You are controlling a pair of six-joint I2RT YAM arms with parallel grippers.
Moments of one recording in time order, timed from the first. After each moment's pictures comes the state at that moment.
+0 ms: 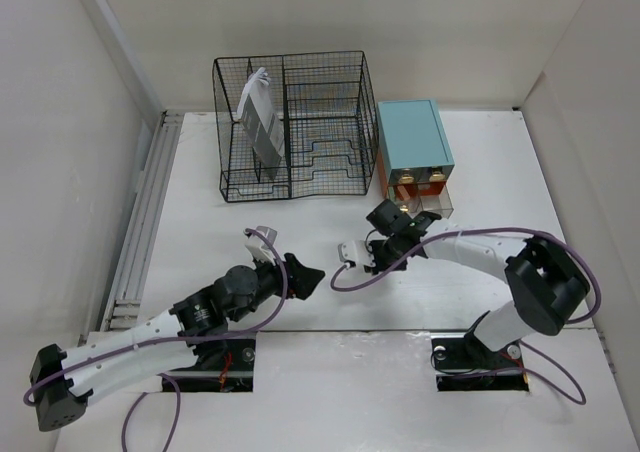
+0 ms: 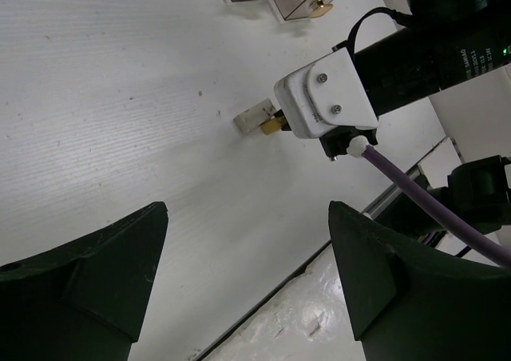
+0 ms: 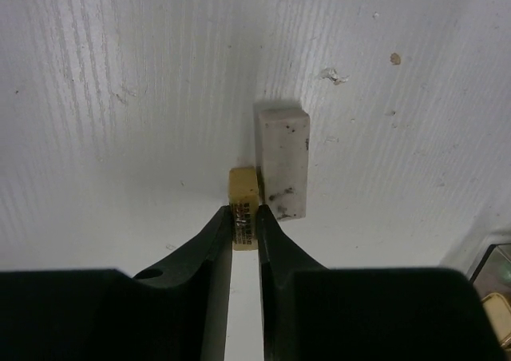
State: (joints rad) left arm -1.06 0.49 0.25 -0.03 -0.27 -0.74; right arm 0.74 1.52 0.88 -0.63 -0.20 -0.97
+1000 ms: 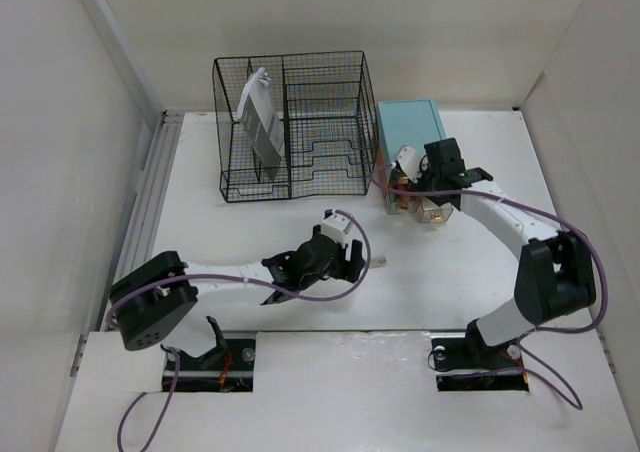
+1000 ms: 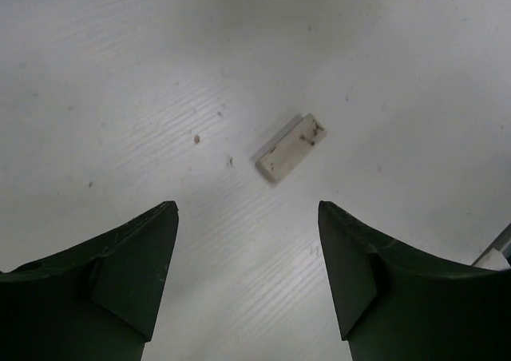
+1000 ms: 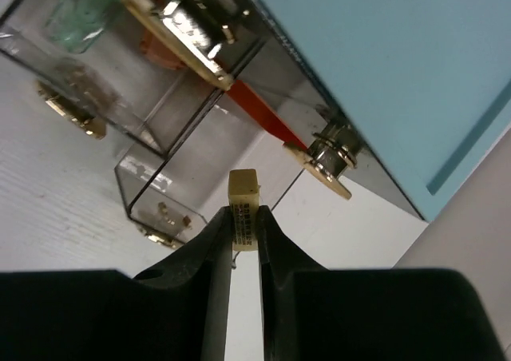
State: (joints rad) left arm -1.07 1.37 0.55 0.32 -0.26 -0.51; right arm 0.31 1.50 1.09 -0.48 0.16 -0.73
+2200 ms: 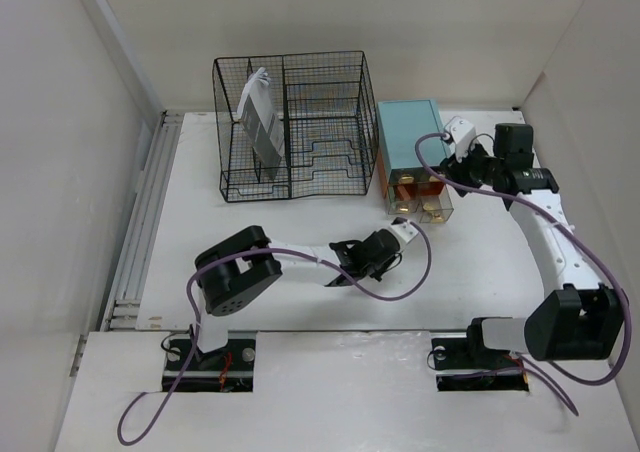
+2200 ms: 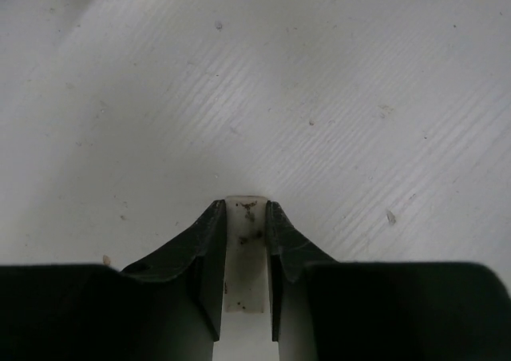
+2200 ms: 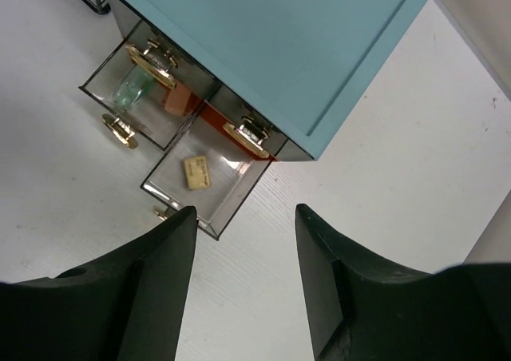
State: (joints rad) left arm -1.16 1.90 1.06 0.10 -0.25 -0.18; right arm 0.00 1.30 1.17 -0.57 -0.37 -0.68
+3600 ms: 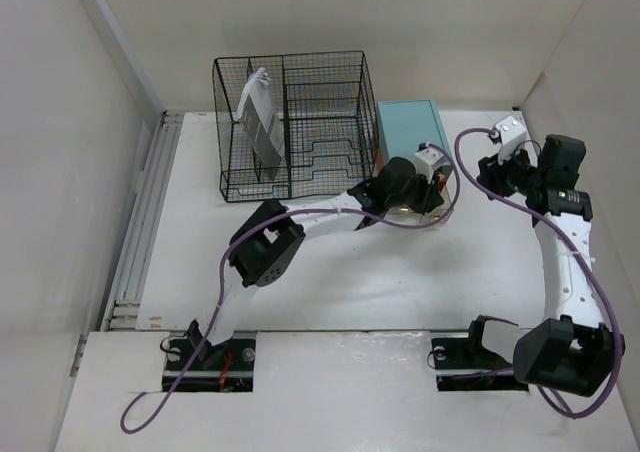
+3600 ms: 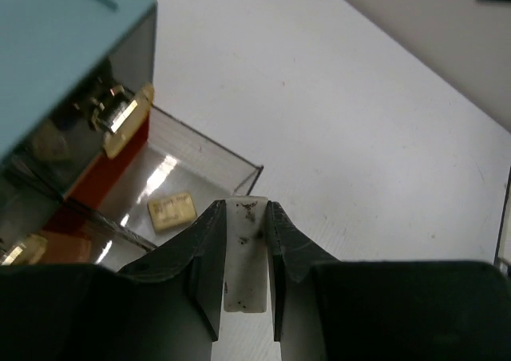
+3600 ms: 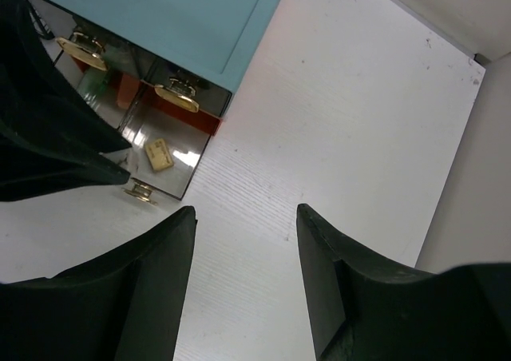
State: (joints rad) left arm -0.96 2.20 1.65 0.24 0.19 -0.30; right arm -0.25 1.14 1.11 -0.55 -0.50 -0.61
